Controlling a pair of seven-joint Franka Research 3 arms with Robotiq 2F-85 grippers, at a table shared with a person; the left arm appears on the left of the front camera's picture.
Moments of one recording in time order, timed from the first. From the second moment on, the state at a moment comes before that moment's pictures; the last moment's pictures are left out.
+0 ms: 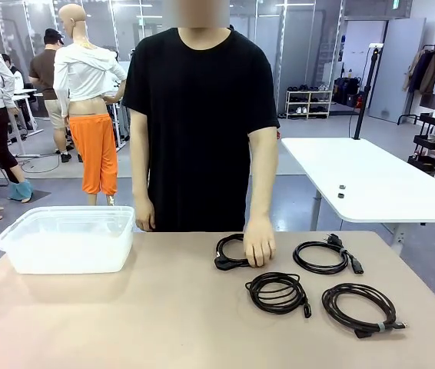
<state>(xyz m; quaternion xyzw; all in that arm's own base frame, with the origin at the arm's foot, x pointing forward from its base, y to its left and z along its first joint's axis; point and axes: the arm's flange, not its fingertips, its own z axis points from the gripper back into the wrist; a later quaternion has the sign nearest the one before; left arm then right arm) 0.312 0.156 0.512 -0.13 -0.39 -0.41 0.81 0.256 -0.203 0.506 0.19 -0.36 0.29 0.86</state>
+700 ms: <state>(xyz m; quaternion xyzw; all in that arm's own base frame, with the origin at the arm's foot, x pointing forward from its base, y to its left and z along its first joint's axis) 0.312 0.155 0.512 -0.13 -0.39 -0.41 0.81 0.256 -0.203 0.506 0.18 -0.36 0.29 0.86</state>
